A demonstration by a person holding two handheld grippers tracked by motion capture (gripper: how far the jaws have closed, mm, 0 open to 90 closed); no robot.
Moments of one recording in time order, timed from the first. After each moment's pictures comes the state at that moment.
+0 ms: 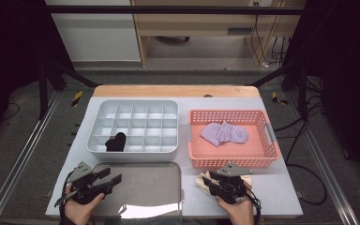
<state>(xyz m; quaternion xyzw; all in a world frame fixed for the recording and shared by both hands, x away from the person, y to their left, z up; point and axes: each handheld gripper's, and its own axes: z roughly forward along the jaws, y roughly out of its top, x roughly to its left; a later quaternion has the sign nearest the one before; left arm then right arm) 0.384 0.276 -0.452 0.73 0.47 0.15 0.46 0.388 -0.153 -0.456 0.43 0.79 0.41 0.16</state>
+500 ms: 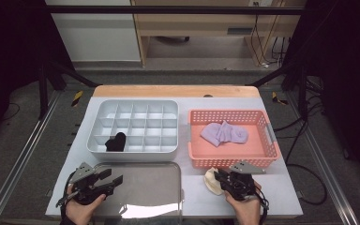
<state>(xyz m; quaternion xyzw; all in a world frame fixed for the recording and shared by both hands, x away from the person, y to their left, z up) 0.384 0.274 -0.455 0.74 0.47 0.15 0.46 0.390 -0.181 -0.454 0.48 0.75 0.41 0.18</state>
